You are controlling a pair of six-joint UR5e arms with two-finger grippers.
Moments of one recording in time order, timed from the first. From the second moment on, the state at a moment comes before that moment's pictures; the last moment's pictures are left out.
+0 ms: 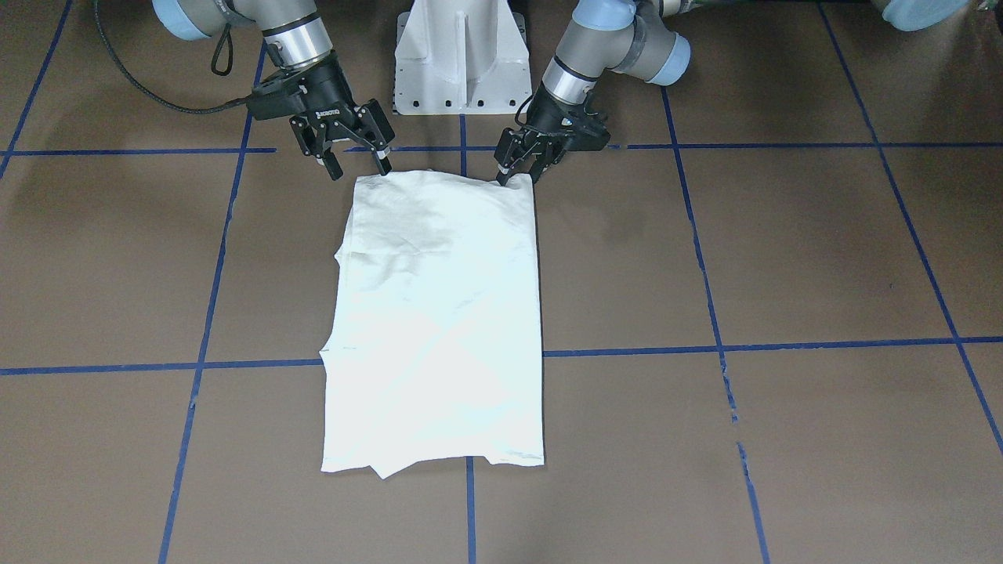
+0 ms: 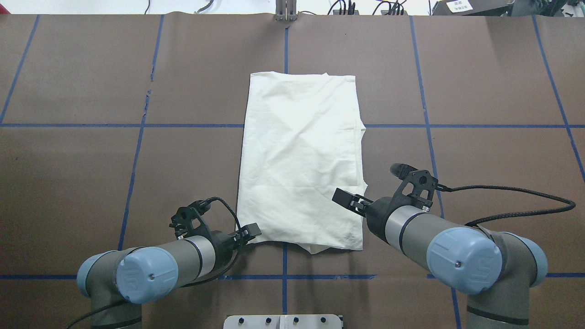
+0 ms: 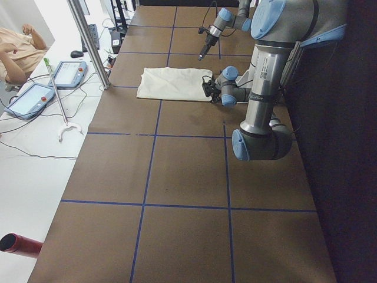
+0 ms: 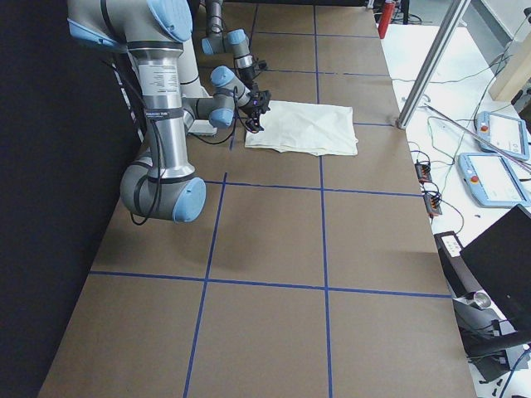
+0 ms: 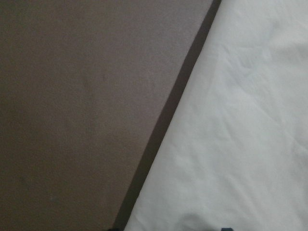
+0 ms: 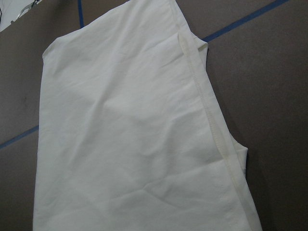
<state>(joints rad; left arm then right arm) -0.18 -1.91 -1.79 -2.24 -1.42 -1.91 0.25 -1.39 2.08 -1.13 1.29 1.73</state>
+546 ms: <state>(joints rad) -0.18 -1.91 -1.79 -2.24 -1.40 -1.91 0.25 -1.39 2.07 -1.13 1.29 1.73</state>
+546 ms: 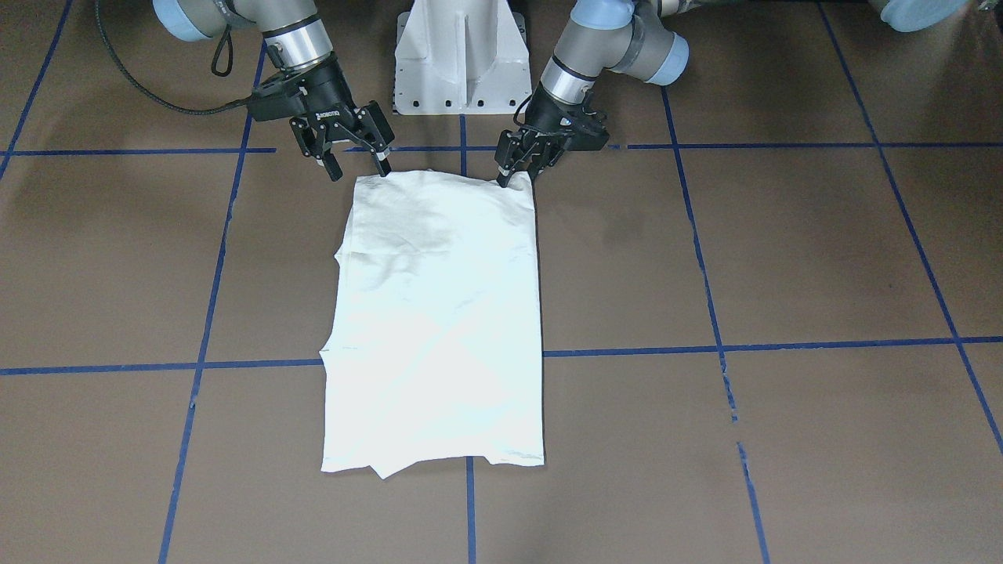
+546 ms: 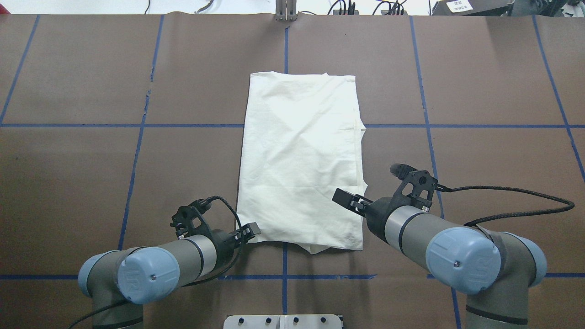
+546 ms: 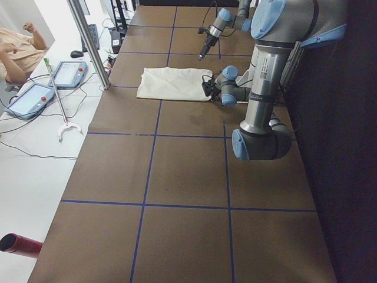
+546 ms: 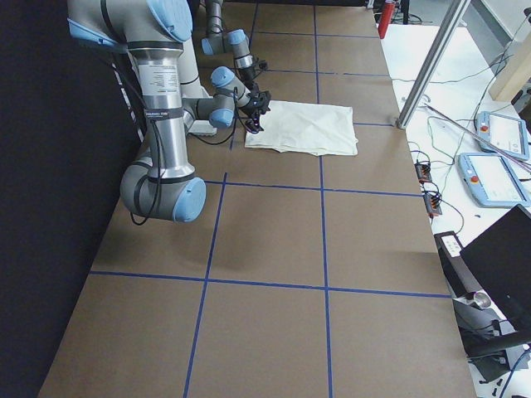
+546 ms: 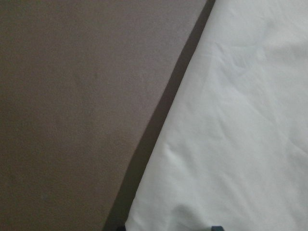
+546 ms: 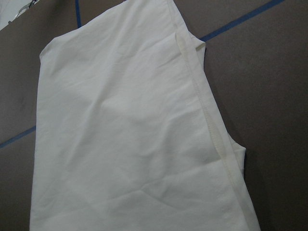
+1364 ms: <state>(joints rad) -0.18 -1.91 -1.79 -2.24 -1.40 -1.89 0.23 -1.38 2.06 -1.16 1.30 1.85</state>
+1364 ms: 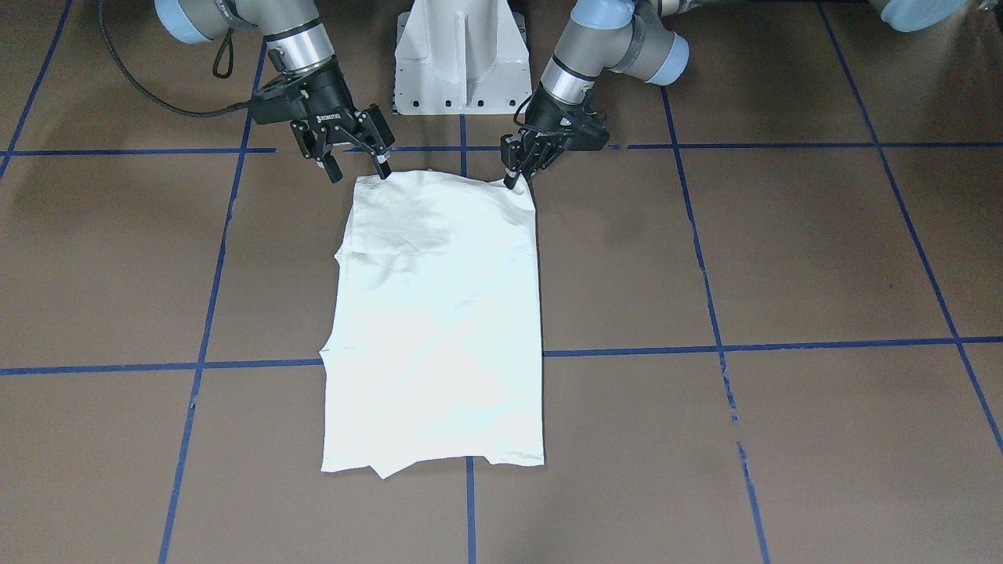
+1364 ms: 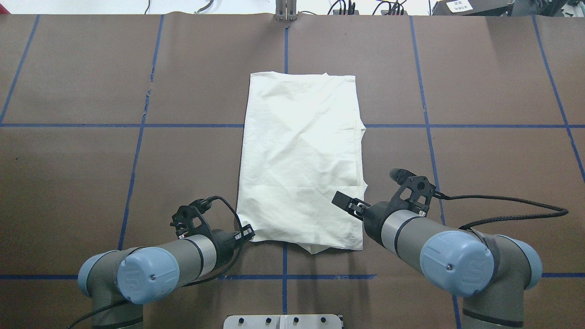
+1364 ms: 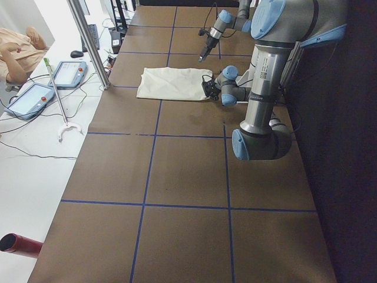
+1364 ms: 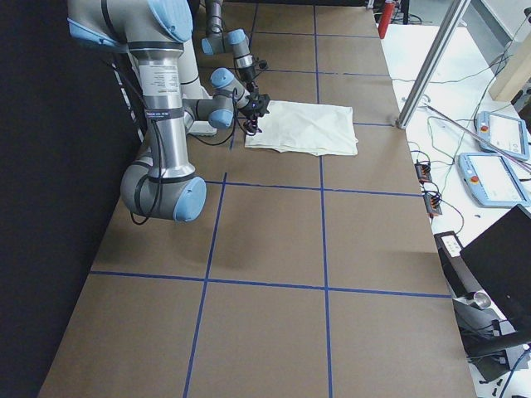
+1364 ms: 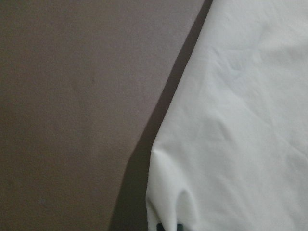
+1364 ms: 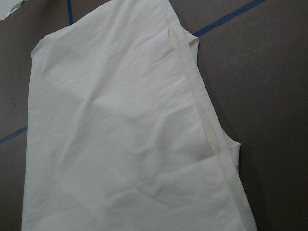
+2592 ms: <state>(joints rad) -0.18 -1.91 -1.80 -2.24 -1.40 -1.89 0.13 -1.26 1.94 -1.42 1.29 2.12</state>
